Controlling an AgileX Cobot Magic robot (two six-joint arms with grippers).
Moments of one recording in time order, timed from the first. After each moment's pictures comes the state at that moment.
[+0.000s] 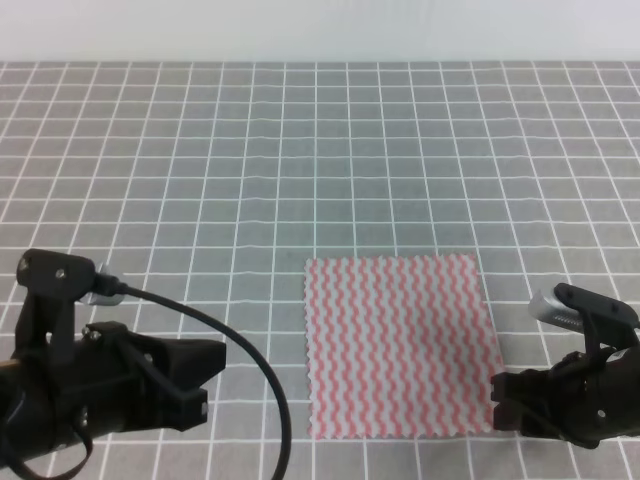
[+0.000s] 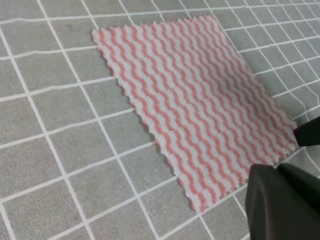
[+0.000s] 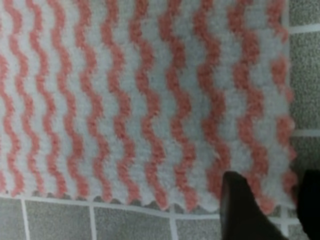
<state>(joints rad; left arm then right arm) -0.40 1.01 -0.46 -1.25 0.44 1.03 0.34 1.51 -0.57 0.75 0.43 -0.21</state>
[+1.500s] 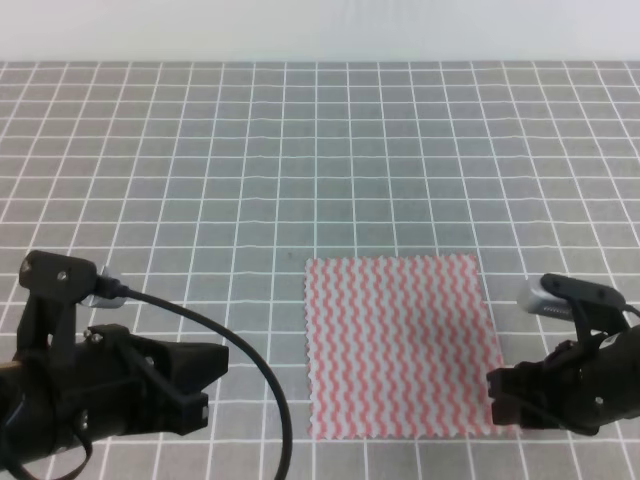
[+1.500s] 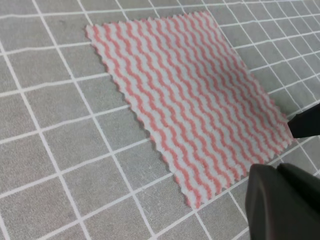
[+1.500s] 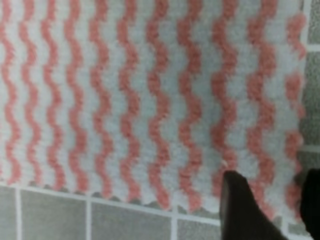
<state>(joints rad) -0.40 1.00 -0.46 -1.25 0.46 1.03 0.33 1.54 -0.64 0.66 0.51 -0.21</state>
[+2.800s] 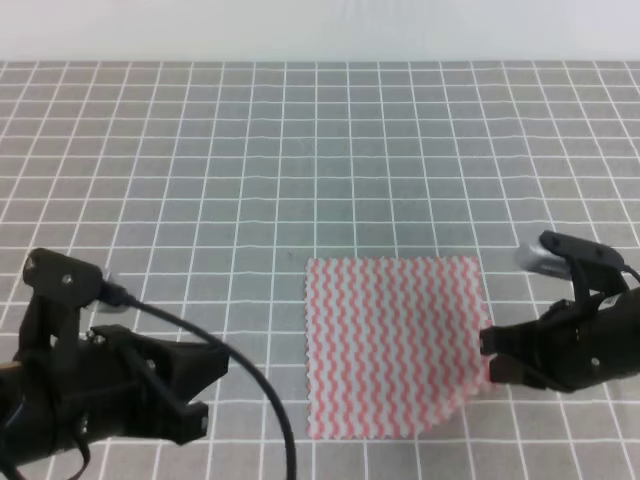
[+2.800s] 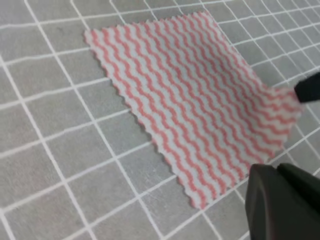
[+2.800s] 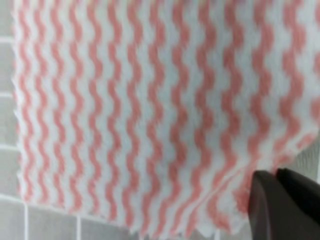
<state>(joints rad) -0.40 1.01 -0.46 -1.25 0.48 1.13 0.33 1.51 -0.72 0.66 0.53 -0.19</state>
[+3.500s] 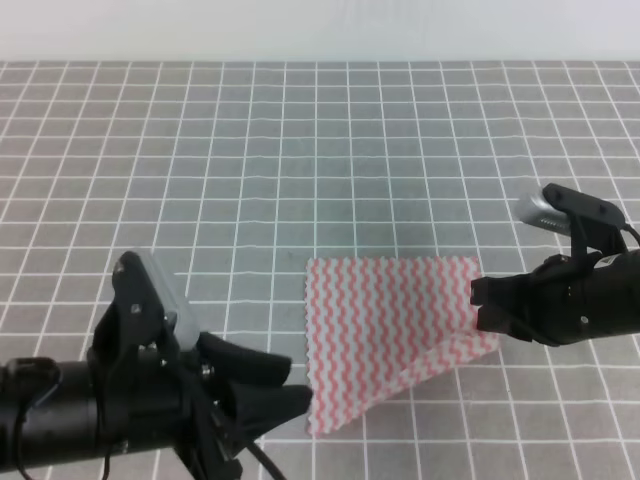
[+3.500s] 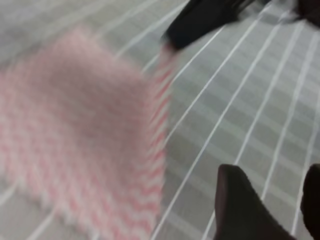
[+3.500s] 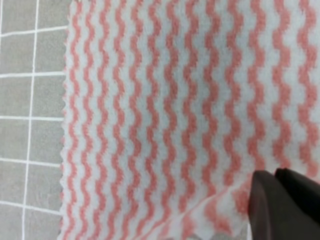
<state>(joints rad) -0.40 1.16 -0.46 -1.56 0.72 1.71 0.33 1.50 -0.80 0.72 0.46 -0.21</state>
